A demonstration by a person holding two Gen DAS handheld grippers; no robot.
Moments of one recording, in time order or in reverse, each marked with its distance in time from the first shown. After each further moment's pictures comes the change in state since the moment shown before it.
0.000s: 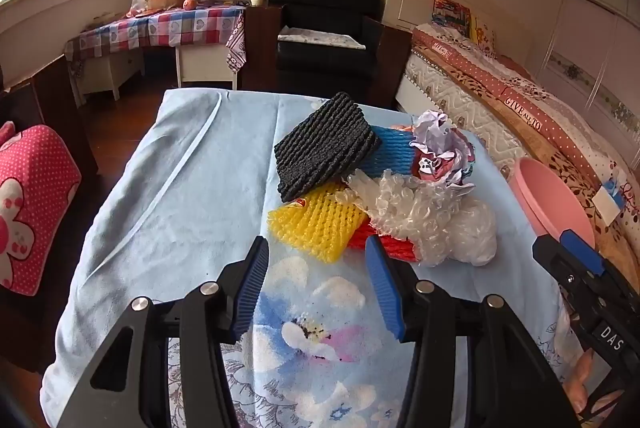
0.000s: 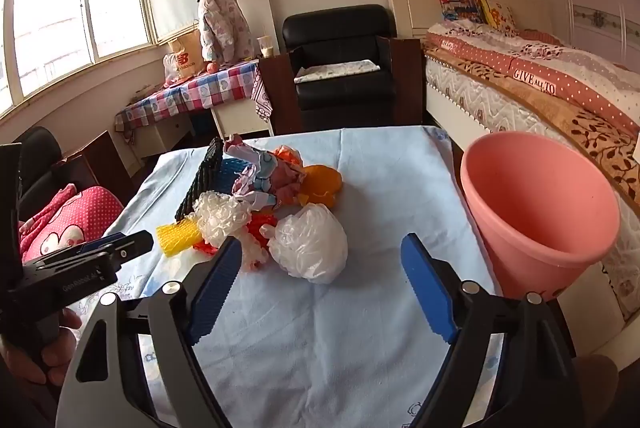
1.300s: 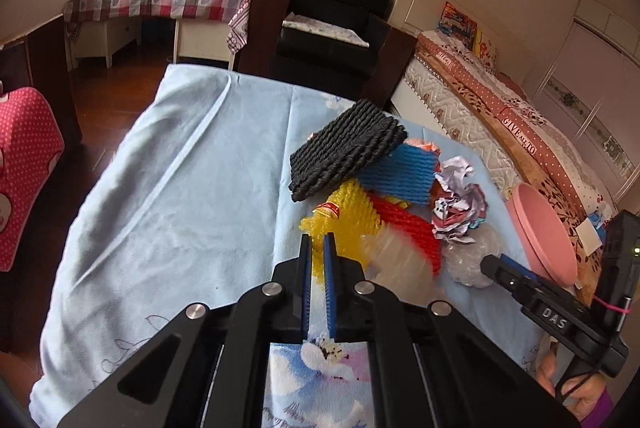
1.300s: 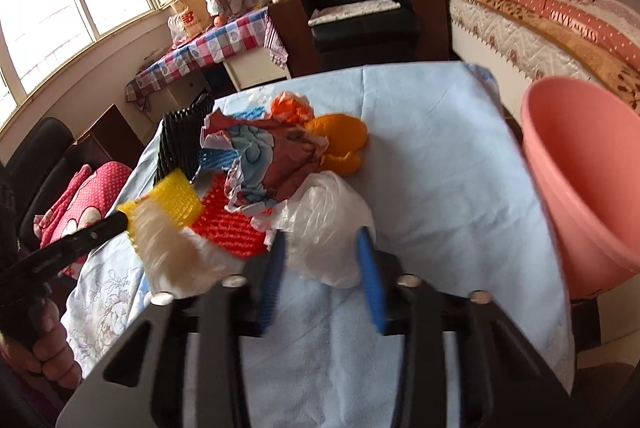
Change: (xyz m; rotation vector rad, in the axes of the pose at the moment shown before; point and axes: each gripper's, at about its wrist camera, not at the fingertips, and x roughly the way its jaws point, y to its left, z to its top) left arm 0.022 0.038 0.022 -0.106 0.062 -0.072; right arm 0.068 -0.007 0.009 0.062 0.233 0.108
